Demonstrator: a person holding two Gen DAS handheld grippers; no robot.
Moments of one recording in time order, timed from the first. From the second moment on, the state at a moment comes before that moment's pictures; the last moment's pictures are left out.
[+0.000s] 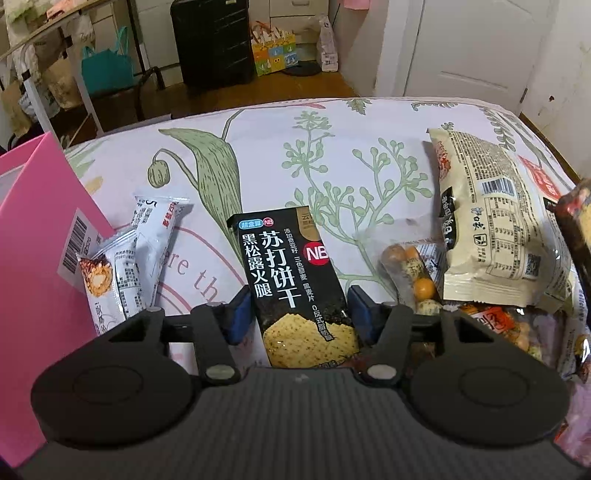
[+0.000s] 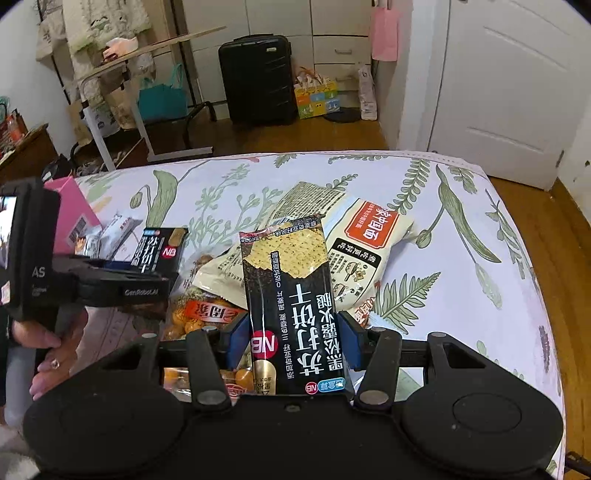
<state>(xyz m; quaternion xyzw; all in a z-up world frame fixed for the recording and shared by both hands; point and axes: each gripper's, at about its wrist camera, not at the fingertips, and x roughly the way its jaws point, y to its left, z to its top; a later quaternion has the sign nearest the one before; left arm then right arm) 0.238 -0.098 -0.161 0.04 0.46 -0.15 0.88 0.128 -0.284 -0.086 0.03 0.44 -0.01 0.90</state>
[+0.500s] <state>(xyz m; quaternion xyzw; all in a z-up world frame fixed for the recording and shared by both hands) 0.210 -0.059 -0.132 -0.07 0.50 -0.15 0.85 0.124 -0.260 -0.096 0.15 0.45 0.04 0.88</state>
